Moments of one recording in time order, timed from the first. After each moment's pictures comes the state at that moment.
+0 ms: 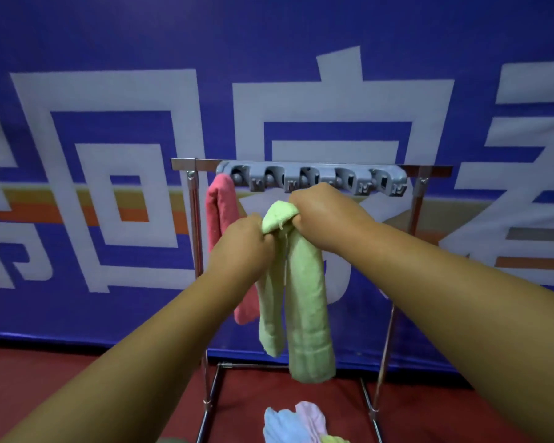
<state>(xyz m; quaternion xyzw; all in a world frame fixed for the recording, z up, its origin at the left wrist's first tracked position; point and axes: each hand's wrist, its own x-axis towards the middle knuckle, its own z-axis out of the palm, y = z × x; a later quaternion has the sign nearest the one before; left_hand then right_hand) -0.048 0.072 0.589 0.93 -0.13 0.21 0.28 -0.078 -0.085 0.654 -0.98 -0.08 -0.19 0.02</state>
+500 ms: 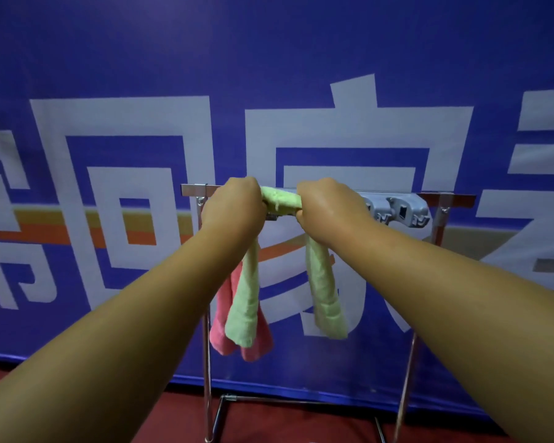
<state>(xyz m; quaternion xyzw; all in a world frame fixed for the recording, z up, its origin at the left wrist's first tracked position) 0.021 0.083 0.695 0.96 -0.06 0.25 0.13 -0.008 -0.074 0.693 -0.96 -0.01 -0.29 -0.02</state>
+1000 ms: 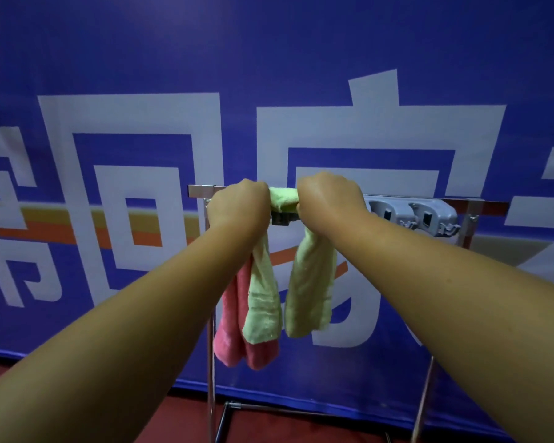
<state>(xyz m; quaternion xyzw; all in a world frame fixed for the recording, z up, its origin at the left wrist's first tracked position) 0.056 0.088 0.685 0.95 -0.05 0.31 -0.01 0.043 -0.054 0.702 -0.96 0.00 -0.28 -0.08</state>
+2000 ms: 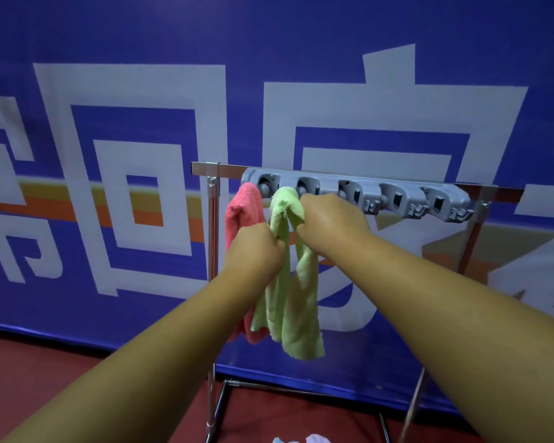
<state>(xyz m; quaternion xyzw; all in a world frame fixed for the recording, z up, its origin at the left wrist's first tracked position) 0.063 0.085 0.575 0.92 -0.07 0.19 0.33 0.040 -0.056 0.639 -0.97 -0.03 -0.24 0.02</state>
